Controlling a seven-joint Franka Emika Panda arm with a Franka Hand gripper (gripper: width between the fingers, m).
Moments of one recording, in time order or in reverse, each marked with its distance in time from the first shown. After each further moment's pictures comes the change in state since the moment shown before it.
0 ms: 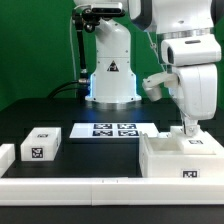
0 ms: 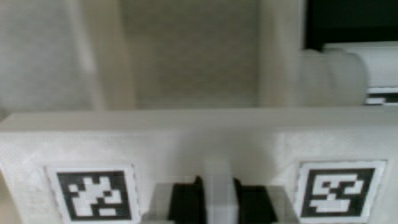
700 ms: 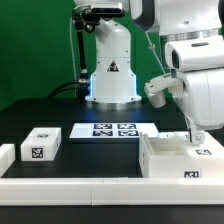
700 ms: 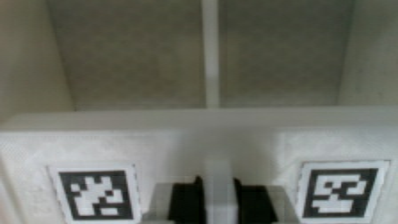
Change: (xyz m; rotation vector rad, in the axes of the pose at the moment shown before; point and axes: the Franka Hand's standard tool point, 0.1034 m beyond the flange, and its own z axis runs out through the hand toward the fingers) arm -0.001 0.018 0.004 0.029 0.001 -0.003
